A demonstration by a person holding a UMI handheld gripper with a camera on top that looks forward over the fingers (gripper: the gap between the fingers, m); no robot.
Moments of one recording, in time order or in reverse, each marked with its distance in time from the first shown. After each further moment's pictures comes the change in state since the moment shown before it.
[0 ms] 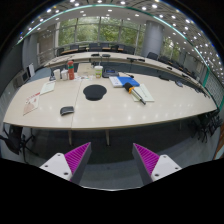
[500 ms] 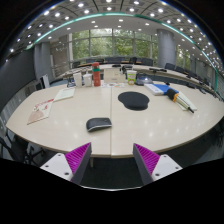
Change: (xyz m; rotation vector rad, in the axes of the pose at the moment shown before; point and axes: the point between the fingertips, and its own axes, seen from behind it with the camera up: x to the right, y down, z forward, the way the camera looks) arm -0.236 -0.035 0.217 0.200 -0.190 0.009
